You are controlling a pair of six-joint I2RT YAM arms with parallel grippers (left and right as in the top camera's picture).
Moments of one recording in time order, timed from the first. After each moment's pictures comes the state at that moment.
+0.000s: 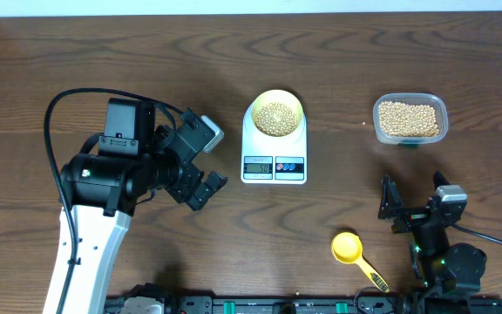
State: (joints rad) left arm -0.15 1.18 1.23 -1.15 0.43 0.54; right arm -0.07 0.01 0.04 -0.11 -0.19 0.12
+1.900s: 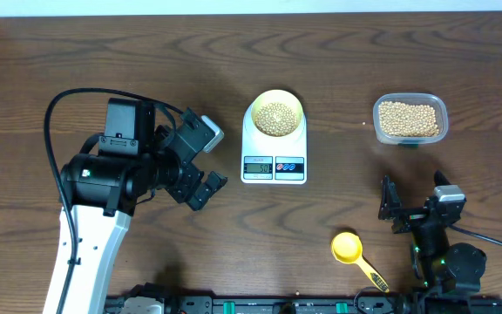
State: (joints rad) left arm -0.15 1.18 1.23 -1.15 0.43 0.54; right arm -0.07 0.01 0.04 -0.11 -0.19 0.08
